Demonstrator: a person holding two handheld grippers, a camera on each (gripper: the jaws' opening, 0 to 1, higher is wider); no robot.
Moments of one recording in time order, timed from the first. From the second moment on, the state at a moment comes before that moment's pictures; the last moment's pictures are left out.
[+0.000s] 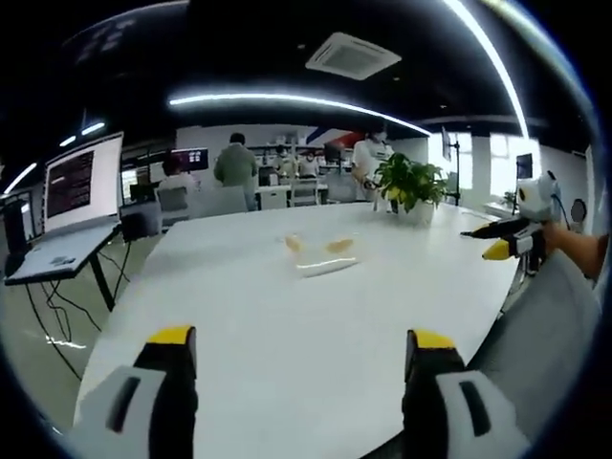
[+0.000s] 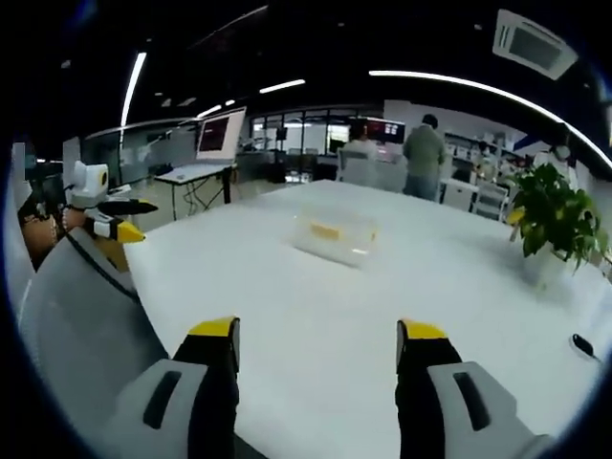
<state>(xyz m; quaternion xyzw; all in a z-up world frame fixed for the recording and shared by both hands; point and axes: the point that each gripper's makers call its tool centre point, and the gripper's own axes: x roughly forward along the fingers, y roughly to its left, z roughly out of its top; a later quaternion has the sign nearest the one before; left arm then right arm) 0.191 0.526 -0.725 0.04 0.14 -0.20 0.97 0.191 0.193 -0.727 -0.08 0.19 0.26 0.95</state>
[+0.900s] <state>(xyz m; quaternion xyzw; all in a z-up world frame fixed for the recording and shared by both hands) 0.192 0.527 -0.726 0.05 0.14 -0.19 0.97 0.196 0.187 -0.725 -0.08 0.18 0.24 0.95</state>
